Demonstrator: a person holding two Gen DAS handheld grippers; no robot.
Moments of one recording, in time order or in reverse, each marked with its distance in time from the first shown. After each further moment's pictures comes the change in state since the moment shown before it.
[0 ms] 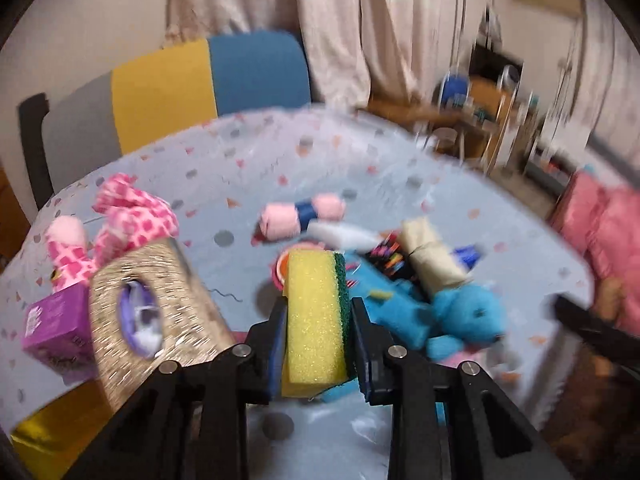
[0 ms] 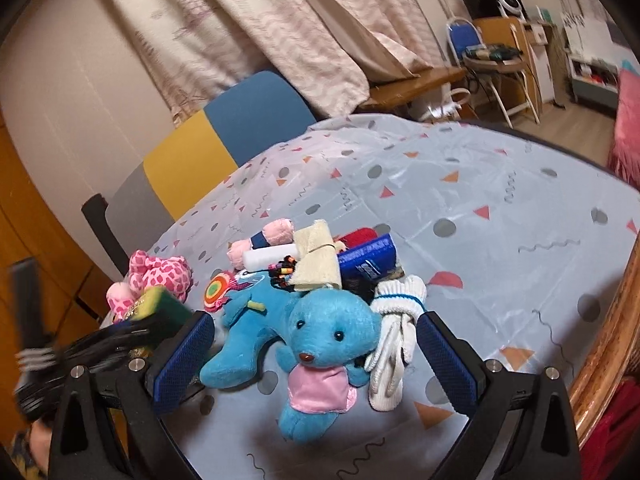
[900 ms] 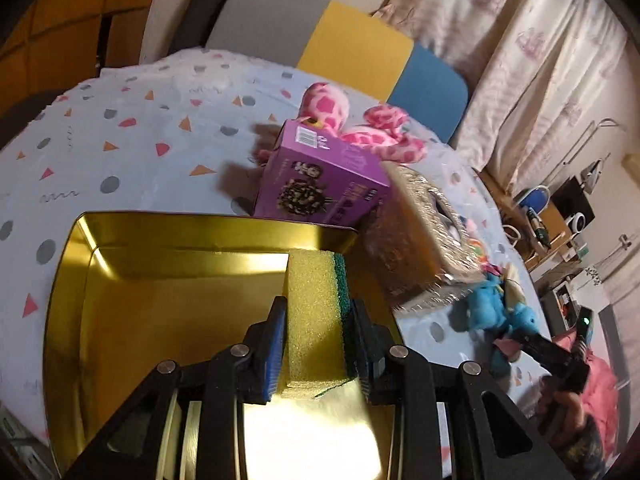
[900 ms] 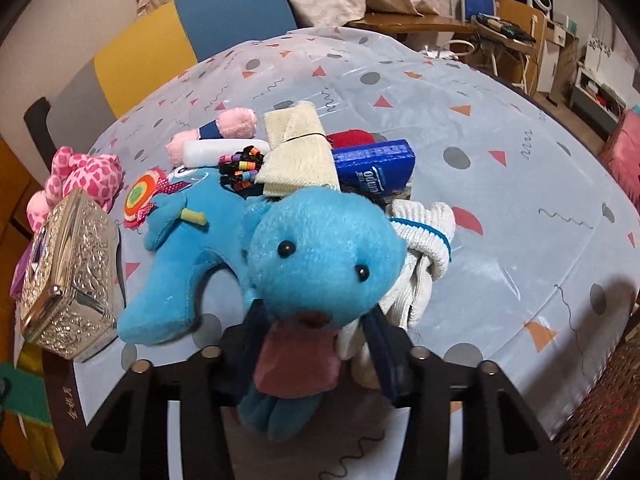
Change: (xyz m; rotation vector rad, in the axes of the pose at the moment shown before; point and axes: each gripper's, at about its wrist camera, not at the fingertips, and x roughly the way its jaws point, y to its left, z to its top) left arm -0.113 0.230 -0.155 -0.608 0.016 0.044; right arm 0.088 0.028 -0.031 -0.173 0.309 -0.249
